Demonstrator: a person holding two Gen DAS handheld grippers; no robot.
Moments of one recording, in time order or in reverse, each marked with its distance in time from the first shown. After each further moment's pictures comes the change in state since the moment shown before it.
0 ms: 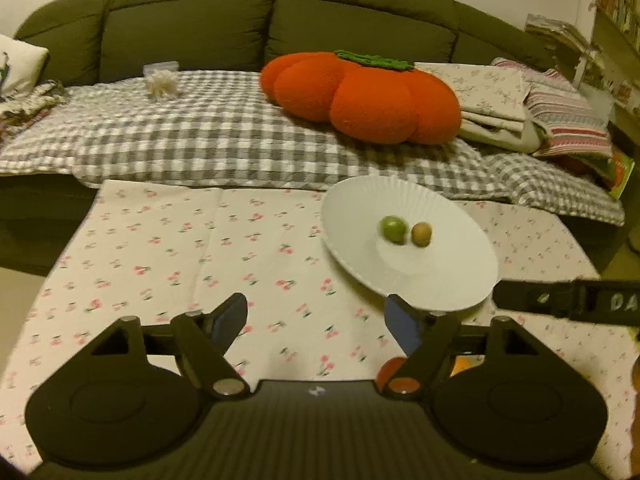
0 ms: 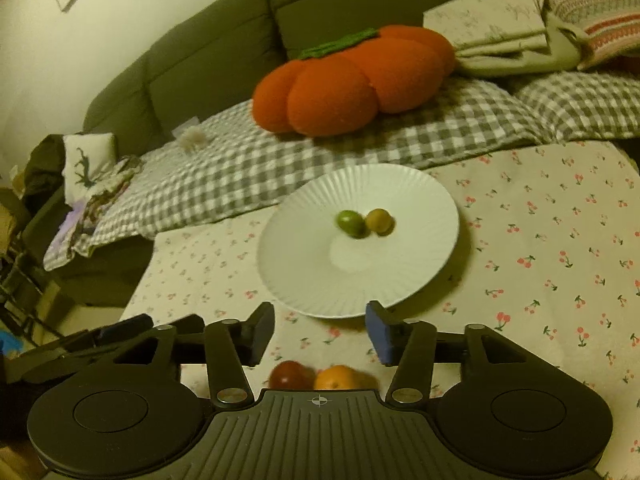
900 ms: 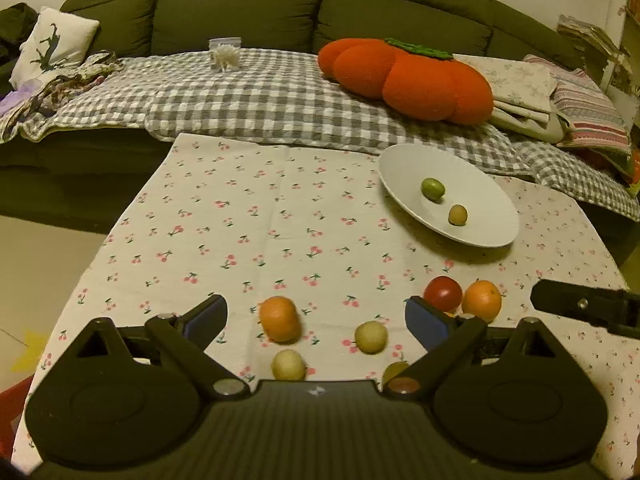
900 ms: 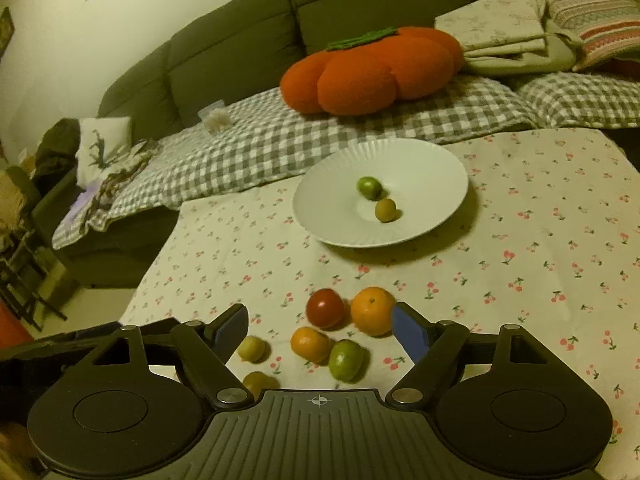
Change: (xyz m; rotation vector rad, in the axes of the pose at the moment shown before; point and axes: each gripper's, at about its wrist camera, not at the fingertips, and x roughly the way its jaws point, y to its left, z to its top) left arm -0.057 0.040 -0.046 -0.073 0.052 0.072; right arm -0.037 0.032 -0.057 -0.040 -0.005 -0.002
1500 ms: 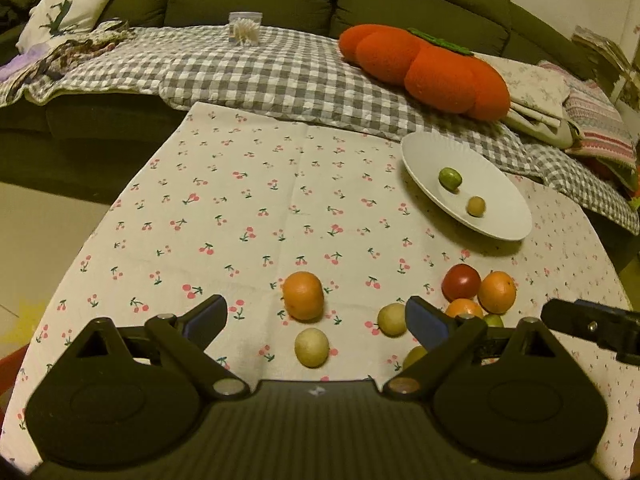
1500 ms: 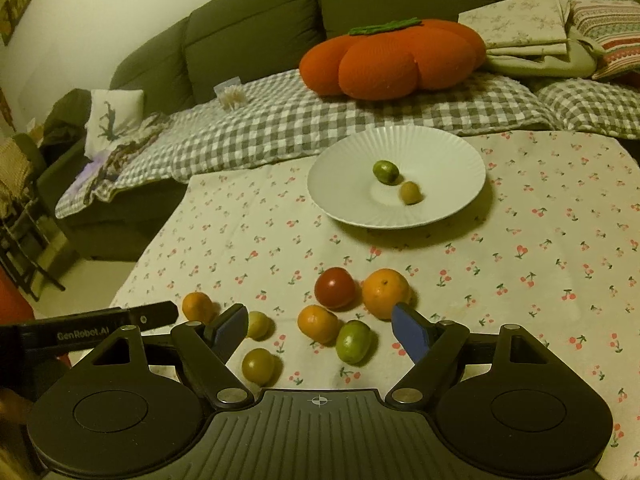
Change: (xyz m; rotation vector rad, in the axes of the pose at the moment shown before) left arm 0.008 0.027 -0.011 -0.074 0.041 -0.020; right arm 0.006 0.010 -0.011 -0.073 0.036 0.003
